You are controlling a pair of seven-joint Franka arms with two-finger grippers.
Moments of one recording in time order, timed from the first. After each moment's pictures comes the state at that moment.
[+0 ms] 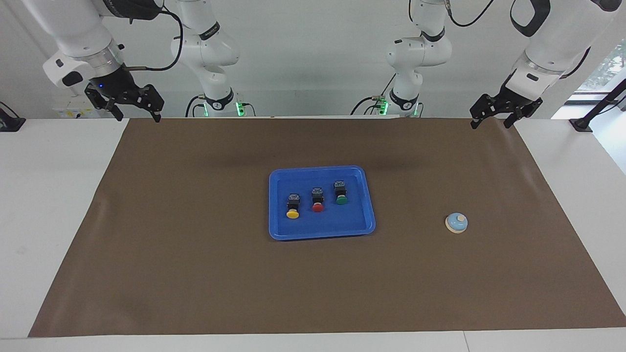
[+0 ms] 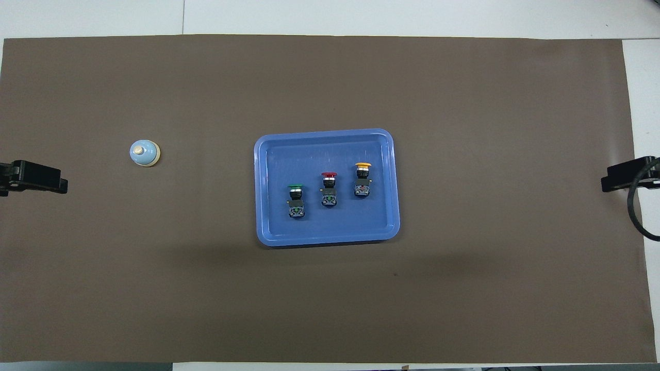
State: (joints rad) left arm 0.00 -0.10 -0.01 -1.71 -0.03 1.56 0.03; right arm -0.07 -0.09 -0.01 -1.64 -0.02 1.47 -0.02
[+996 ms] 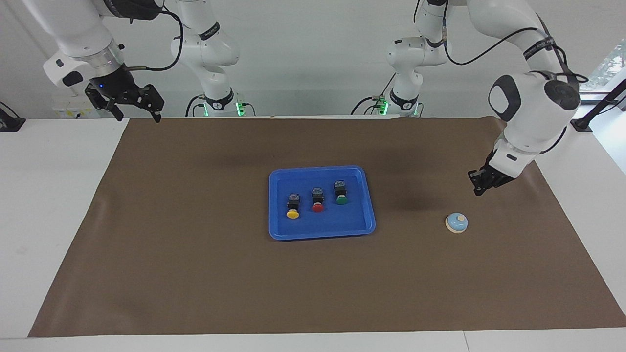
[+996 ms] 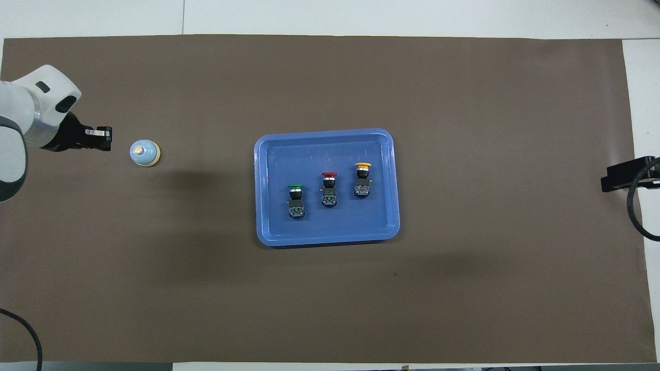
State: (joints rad) left arm 0.00 0.21 -0.01 -1.81 -0.03 2.05 0.03; right arm -0.07 -0.09 -0.01 -1.64 -0.02 1.47 -0.02
